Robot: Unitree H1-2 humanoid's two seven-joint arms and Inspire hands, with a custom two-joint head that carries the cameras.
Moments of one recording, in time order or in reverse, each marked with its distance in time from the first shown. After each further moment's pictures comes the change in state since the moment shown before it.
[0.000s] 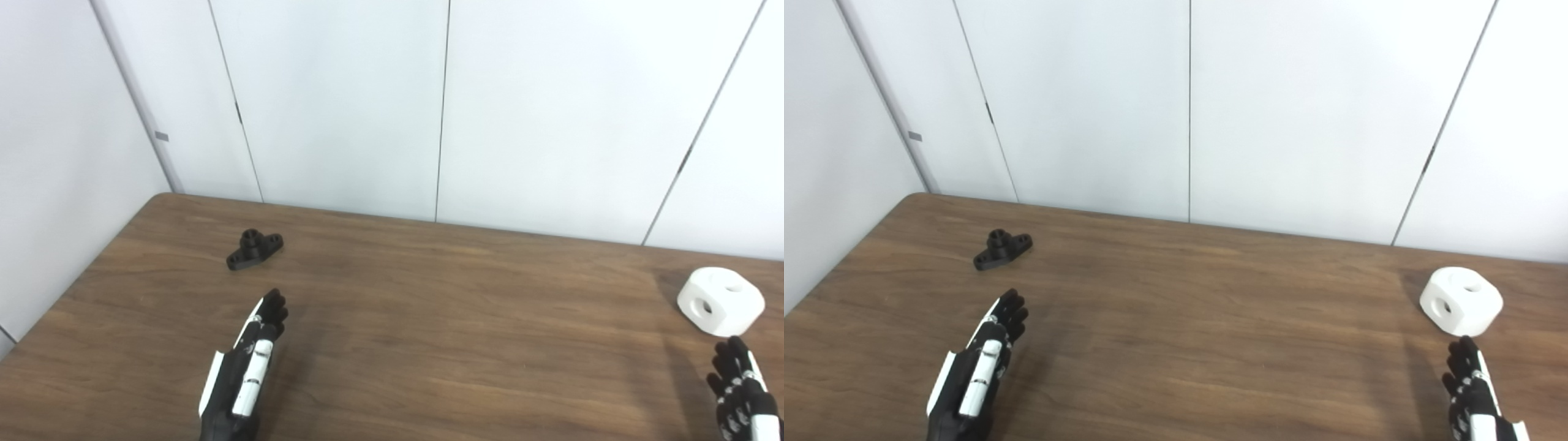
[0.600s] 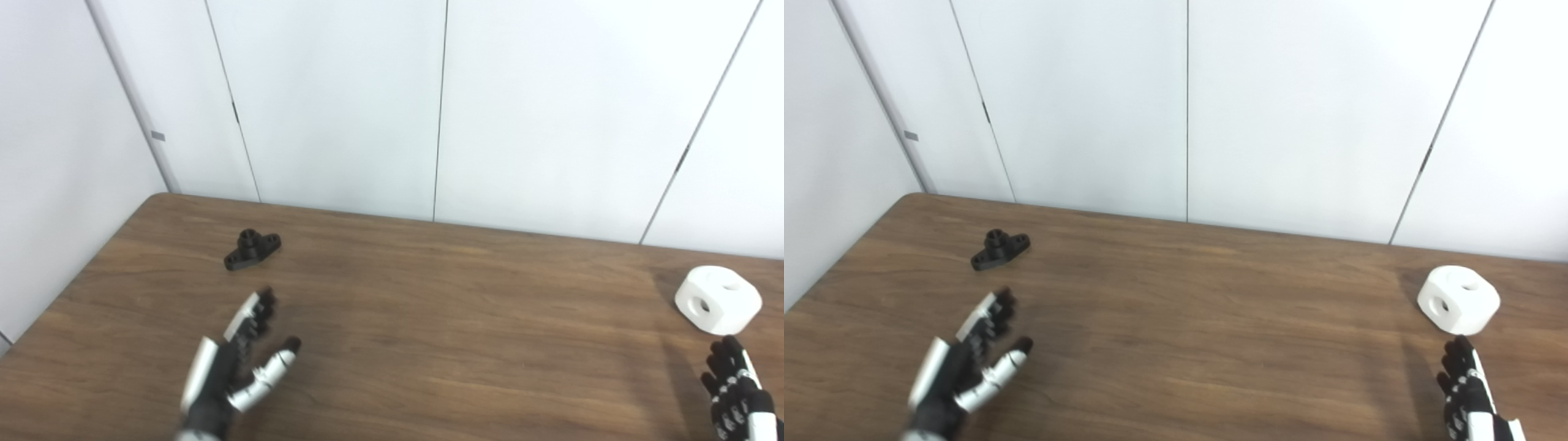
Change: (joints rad) left arm -0.037 0.131 0.059 -0.157 0.311 0.235 0.029; right arm -0.005 -0.003 0.000 0.008 0.023 0.014 0.021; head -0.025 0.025
